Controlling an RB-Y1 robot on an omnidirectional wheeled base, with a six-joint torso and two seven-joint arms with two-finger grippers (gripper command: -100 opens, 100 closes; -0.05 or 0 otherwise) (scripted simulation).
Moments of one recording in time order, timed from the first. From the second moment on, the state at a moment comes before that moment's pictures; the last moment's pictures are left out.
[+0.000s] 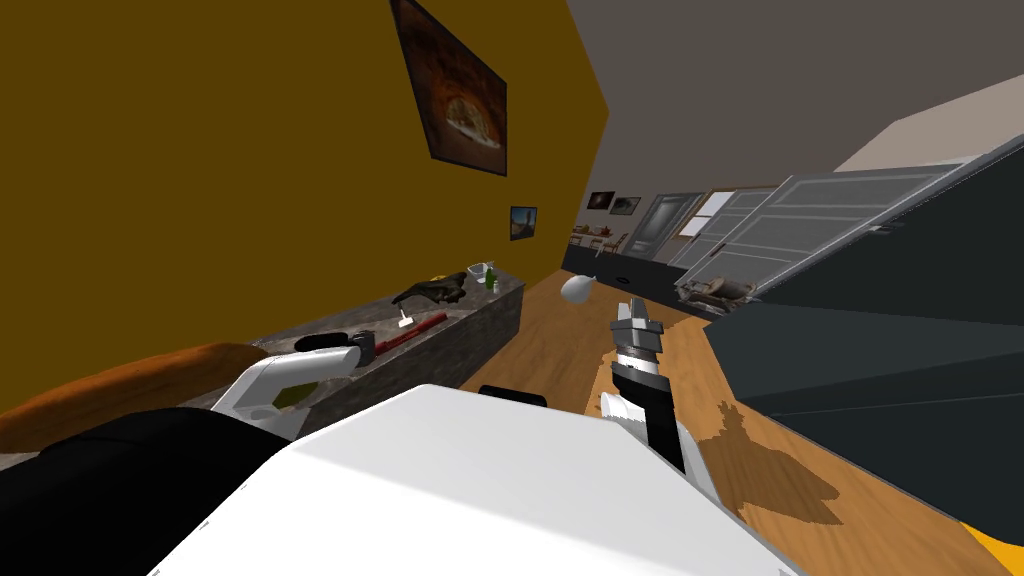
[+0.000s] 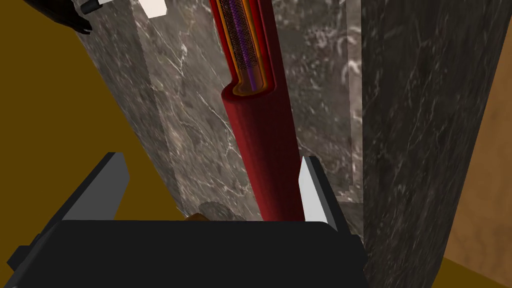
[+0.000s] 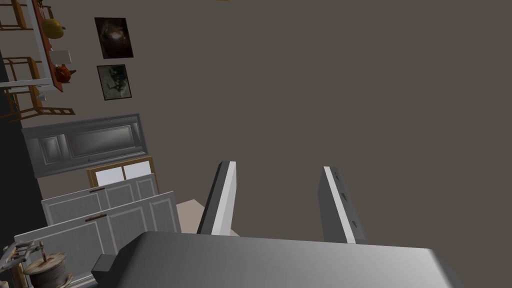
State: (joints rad) left arm 0.46 0.43 0.63 -2.08 0.29 1.18 0.22; right arm 0.54 0.00 -0.07 -2.31 0.12 -0.35 -0.13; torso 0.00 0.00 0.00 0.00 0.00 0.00
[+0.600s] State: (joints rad) left arm 0.41 0.46 0.66 -2.02 0.33 1.34 0.26; right arm 0.54 0.00 -0.07 -2.31 0.12 -0.35 -0.13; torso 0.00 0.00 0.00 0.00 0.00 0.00
